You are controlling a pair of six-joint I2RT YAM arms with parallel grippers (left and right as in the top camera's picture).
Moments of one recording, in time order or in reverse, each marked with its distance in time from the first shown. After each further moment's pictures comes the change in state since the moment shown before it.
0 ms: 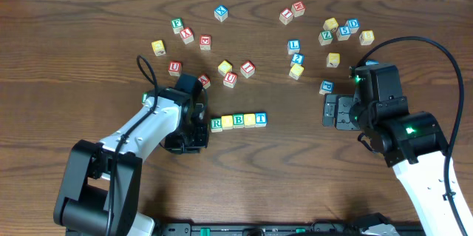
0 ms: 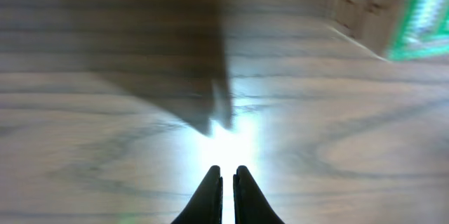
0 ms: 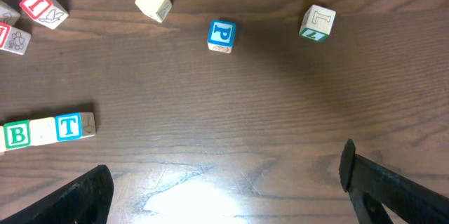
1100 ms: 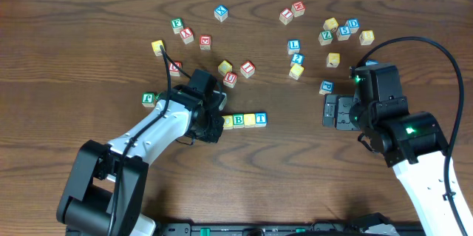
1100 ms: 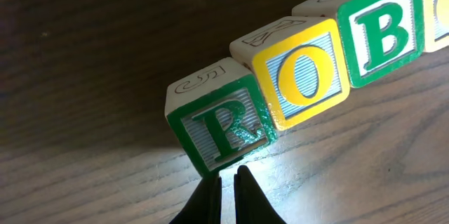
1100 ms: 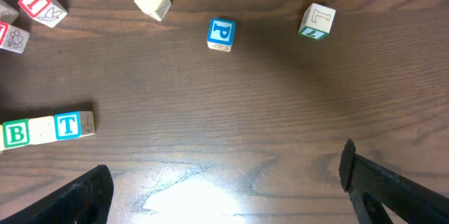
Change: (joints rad) left arm -0.083 0.000 -0.001 0.249 0.006 0.210; right arm 0.000 0.000 0.000 -0.003 0.000 0.000
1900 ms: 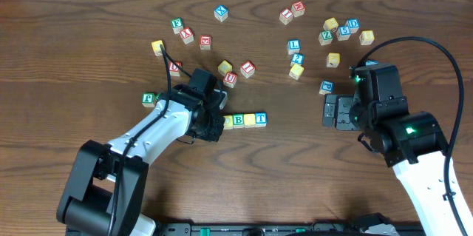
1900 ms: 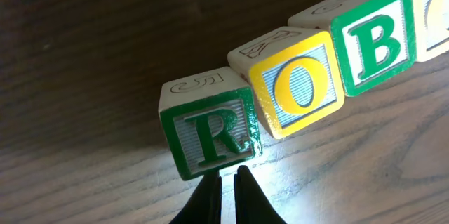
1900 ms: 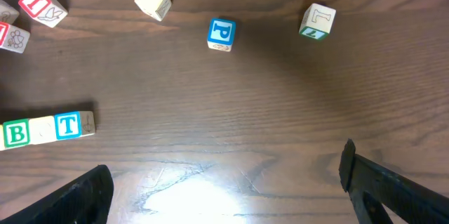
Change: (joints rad) left arm -0.001 0.000 0.000 0.015 0.000 0.000; right arm 0.000 0.000 0.000 0.000 -0.001 0.000
